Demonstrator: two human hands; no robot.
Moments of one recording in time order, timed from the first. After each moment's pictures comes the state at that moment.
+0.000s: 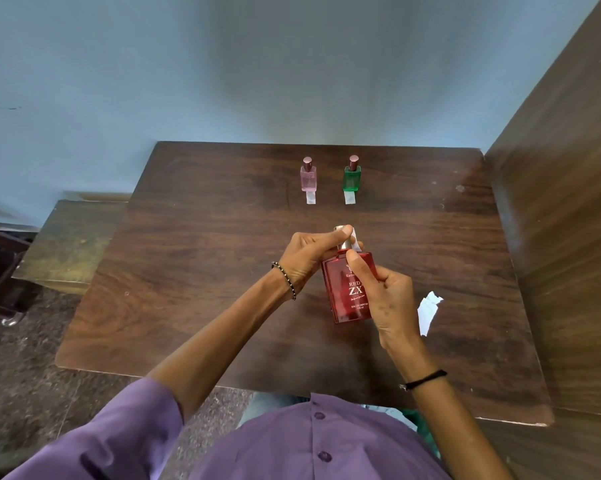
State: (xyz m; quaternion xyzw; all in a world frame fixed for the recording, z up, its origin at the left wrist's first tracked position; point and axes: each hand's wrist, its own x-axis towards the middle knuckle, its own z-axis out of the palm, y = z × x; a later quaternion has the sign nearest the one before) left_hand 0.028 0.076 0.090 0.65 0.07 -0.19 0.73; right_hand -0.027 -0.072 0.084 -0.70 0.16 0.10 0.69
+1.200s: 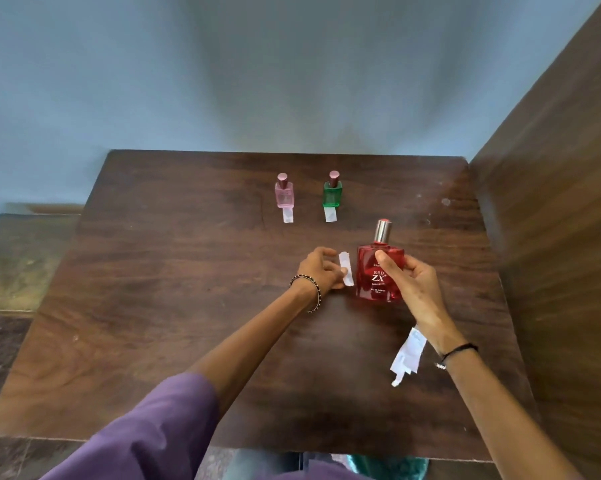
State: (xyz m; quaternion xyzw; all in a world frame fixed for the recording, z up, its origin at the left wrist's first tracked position) left_hand 0.108 0.032 -0.008 0.73 0.18 -0.21 0.63; right_hand 0.076 -0.143 0.039 -0.69 0.18 0.10 0.69
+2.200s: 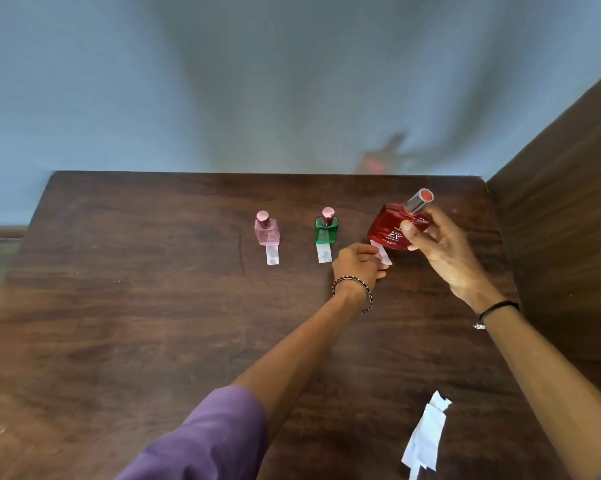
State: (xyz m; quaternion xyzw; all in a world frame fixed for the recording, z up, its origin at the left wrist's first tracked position) left_hand 0.233 -0.050 -0.035 0.64 0.27 -0.18 0.70; right_hand 0.244 -0.198 0.012 -0.80 0.03 0.10 0.59
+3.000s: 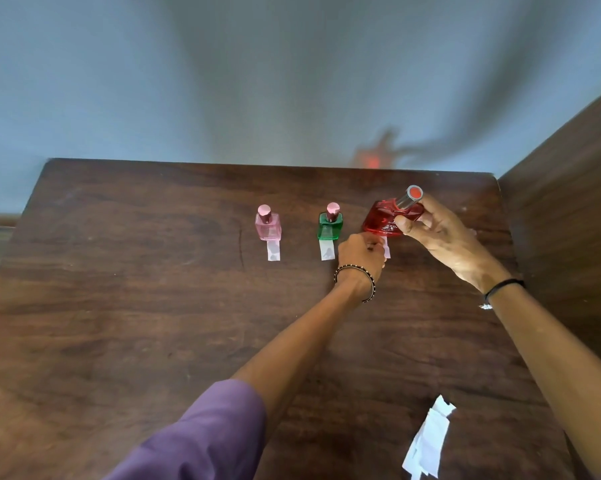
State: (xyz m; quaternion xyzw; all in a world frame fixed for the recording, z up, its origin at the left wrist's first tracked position) left_hand 0.250 -0.048 -0.036 0.77 0.19 -0.13 0.60; right_hand 0.274 -0.196 0.012 -0.80 -0.04 0.20 0.57
